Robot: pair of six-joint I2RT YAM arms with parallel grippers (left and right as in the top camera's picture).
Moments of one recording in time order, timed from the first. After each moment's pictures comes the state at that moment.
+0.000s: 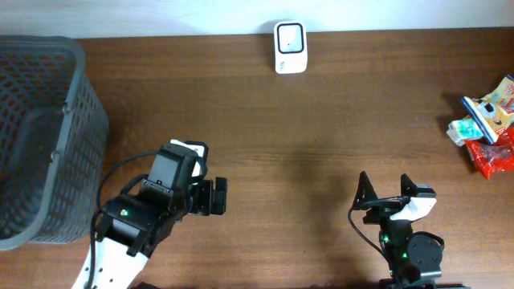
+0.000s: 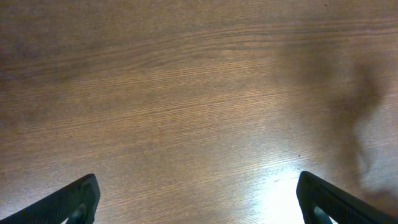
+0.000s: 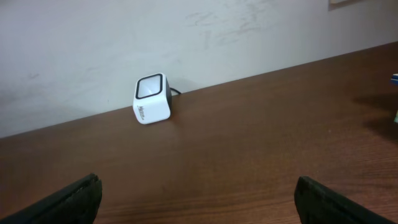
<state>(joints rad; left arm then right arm) -0.42 1.04 0.98 -0.96 0.01 -0.30 0.05 0.01 0.01 -0.07 0.03 0.27</state>
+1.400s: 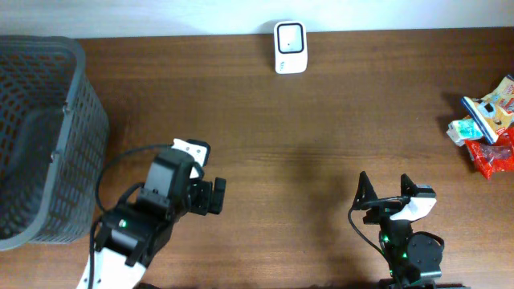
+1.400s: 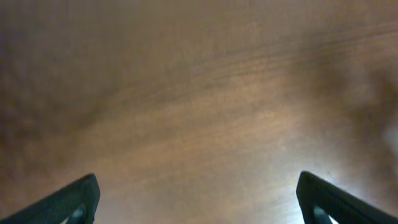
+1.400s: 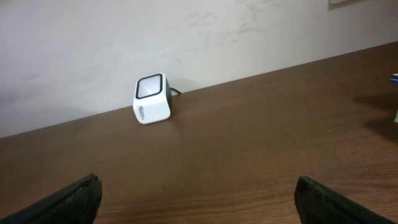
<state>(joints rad) -0.41 0.97 0.88 -0.79 -0.05 -0.11 0.05 0.01 0.01 -0.07 0.03 0.27</state>
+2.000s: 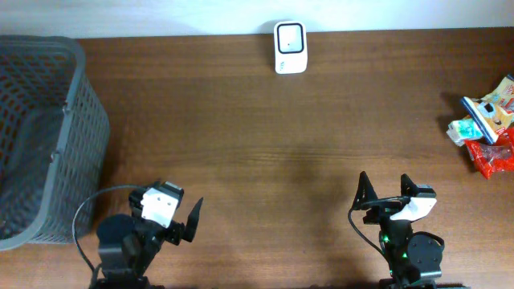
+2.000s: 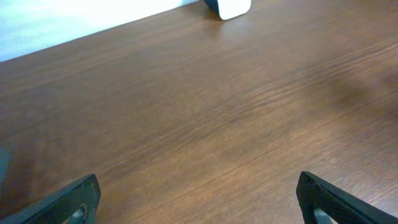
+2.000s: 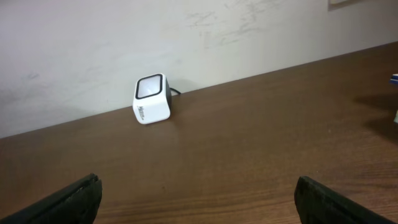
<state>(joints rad) 0.03 0.36 0.33 -0.45 0.36 0.29 0.05 0.01 0.01 -0.07 0.03 0.27</state>
